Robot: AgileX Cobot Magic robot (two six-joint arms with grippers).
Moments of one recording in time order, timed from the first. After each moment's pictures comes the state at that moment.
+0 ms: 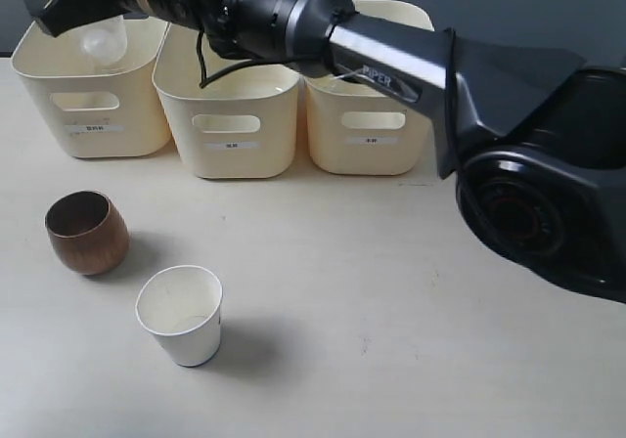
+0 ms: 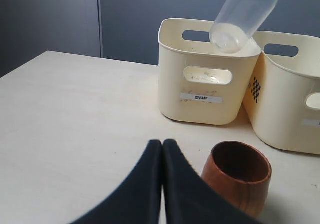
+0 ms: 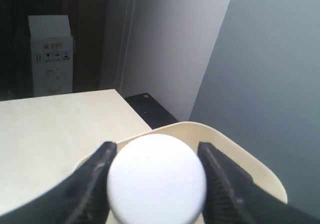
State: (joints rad) left arm 0.10 0.01 0.00 0.04 0.24 -0.15; right arm 0.79 2.40 -2.20 -1.64 -0.10 1.42
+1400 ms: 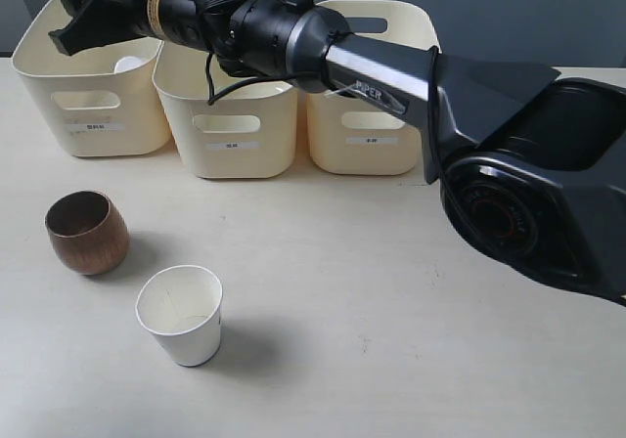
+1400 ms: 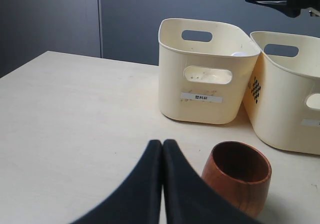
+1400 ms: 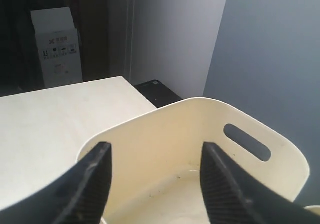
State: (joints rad) left arm 0.10 0.01 0.00 0.04 0.24 -0.15; right arm 0.77 2.45 -2.21 -1.65 -0.13 1.52
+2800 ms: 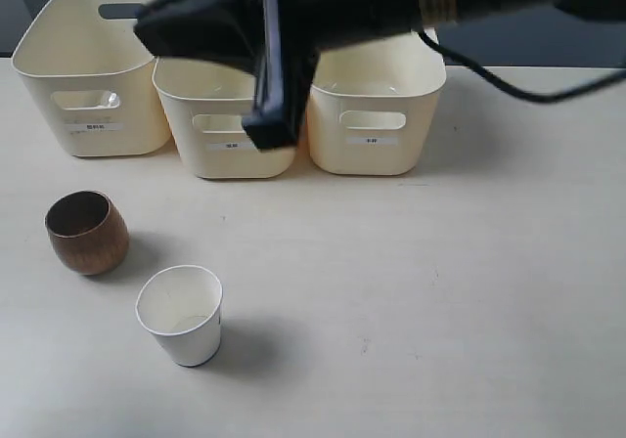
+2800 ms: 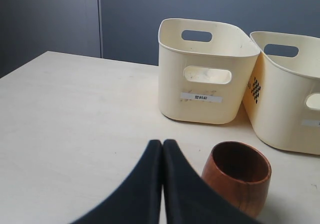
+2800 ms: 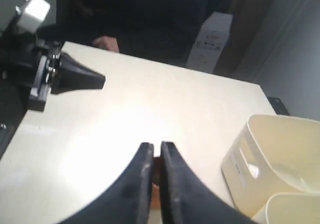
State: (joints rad) left arm 0.10 0.01 0.00 0.04 0.24 -0.15; right arm 0.64 1.49 -1.19 -1.75 -0.78 1.28
